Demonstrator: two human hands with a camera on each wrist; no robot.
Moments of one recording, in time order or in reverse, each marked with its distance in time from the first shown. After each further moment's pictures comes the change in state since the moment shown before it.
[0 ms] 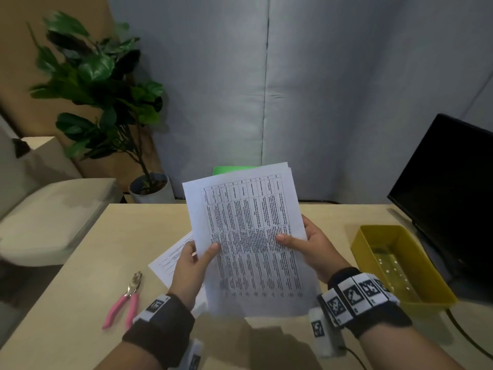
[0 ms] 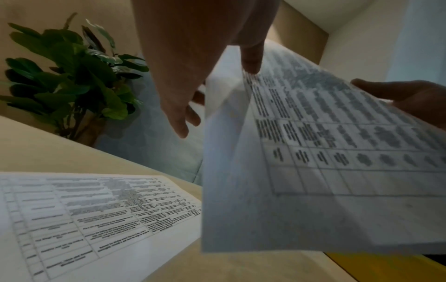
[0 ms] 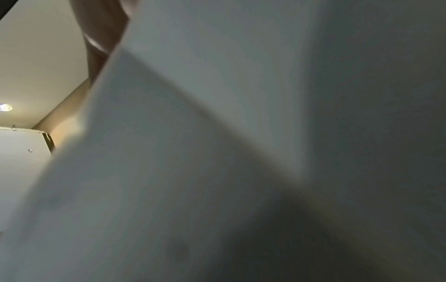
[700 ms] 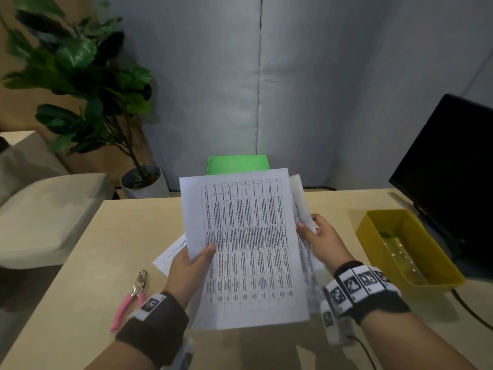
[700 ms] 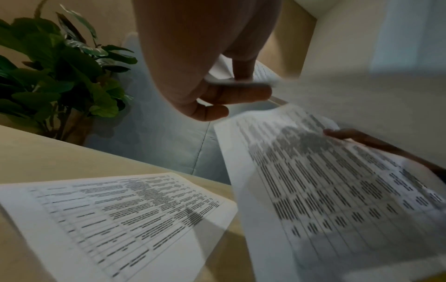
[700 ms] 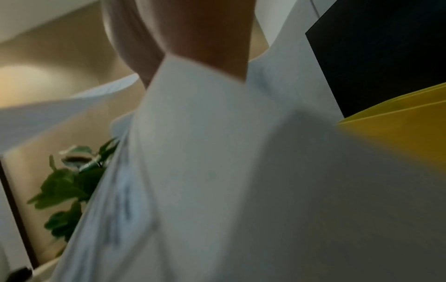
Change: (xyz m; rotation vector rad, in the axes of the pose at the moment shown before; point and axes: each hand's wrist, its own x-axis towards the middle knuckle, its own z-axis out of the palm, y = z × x) left_hand 0.014 -0.011 -0.035 0.184 -0.019 -0.057; right_hand 0.021 0.044 -0.004 -0.321 0.316 0.105
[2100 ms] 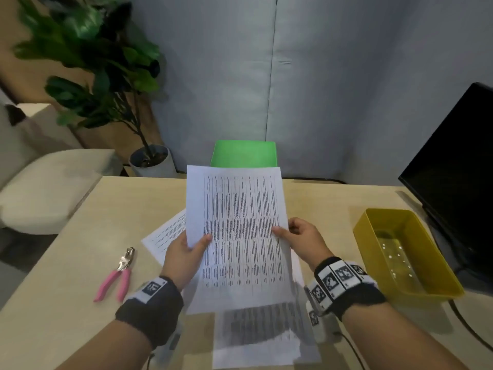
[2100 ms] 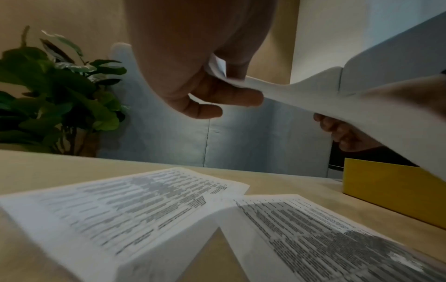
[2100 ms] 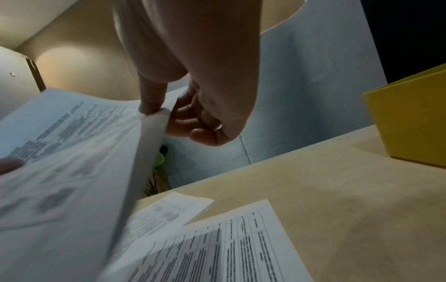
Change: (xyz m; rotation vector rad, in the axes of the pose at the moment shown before) left_hand 0.003 -0.014 0.040 0.227 0.137 0.054; right_hand 0.024 0.032 -0.007 0.042 -0.155 0.068
